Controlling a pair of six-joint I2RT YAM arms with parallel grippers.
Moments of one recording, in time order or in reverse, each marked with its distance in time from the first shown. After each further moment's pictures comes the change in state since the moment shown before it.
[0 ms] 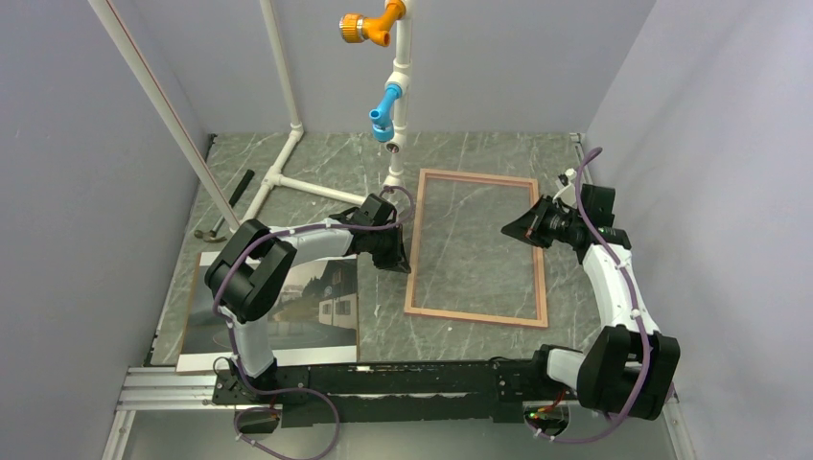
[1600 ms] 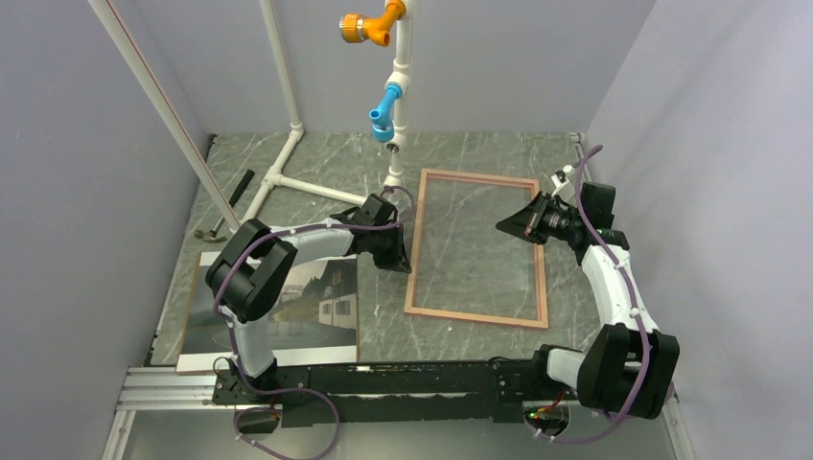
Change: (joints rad) left arm -0.003 0.004 0.005 0.000 -0.002 0.001; right arm 0.000 0.006 -0.017 0.103 -0.149 0.043
